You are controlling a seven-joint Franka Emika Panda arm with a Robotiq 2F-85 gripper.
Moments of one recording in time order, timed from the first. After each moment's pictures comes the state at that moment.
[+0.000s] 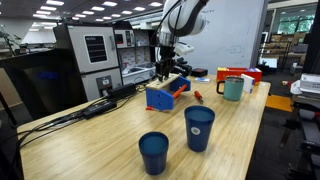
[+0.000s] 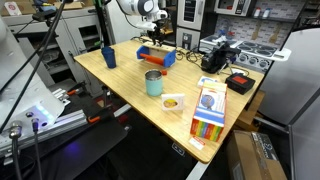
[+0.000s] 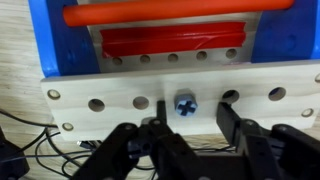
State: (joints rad) arm 0.09 0.68 0.01 -1.69 -0.02 2.60 0.00
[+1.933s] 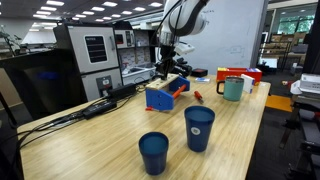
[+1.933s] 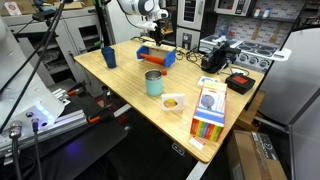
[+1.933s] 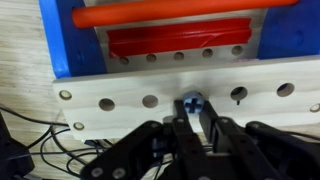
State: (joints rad) arm 0.09 0.68 0.00 -1.69 -0.02 2.61 0.00
